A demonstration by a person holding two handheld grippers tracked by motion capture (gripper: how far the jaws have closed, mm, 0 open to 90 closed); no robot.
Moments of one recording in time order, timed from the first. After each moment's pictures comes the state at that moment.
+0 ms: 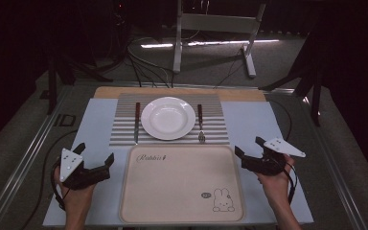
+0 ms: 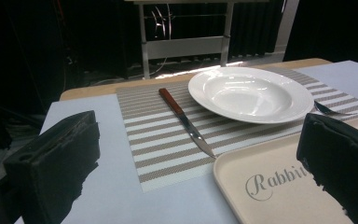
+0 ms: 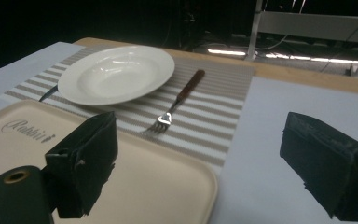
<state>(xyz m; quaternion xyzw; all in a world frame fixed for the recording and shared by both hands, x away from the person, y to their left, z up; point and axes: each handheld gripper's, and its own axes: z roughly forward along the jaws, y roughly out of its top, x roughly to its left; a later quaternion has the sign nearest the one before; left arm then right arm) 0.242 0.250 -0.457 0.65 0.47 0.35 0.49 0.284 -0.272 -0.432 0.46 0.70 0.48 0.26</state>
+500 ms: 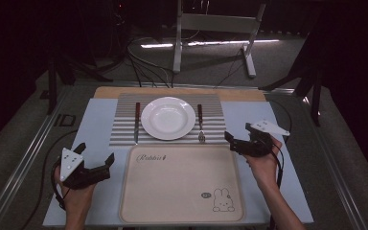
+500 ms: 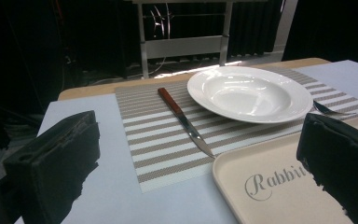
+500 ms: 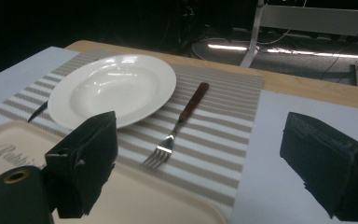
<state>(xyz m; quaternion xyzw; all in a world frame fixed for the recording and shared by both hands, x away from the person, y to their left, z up) 0.243 0.250 -0.457 0.65 0.47 0.35 0.49 0.330 -0.244 -0.418 0.47 0.71 0.47 0.25</state>
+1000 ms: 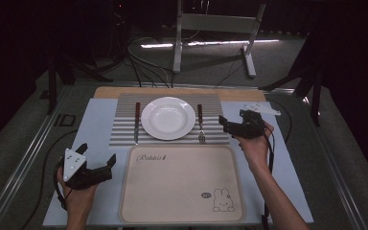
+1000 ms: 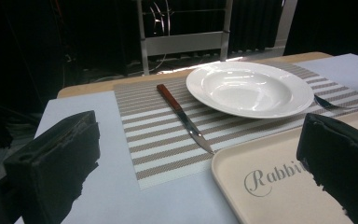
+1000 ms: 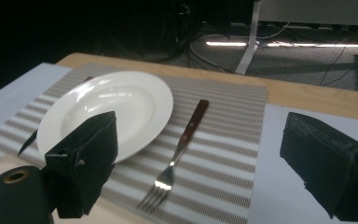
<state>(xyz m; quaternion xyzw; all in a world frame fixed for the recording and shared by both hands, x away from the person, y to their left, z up) 0.243 0.246 -0.460 0.66 0.46 0.35 0.48 0.377 -0.229 -0.402 0.50 0.69 0.46 0.24</state>
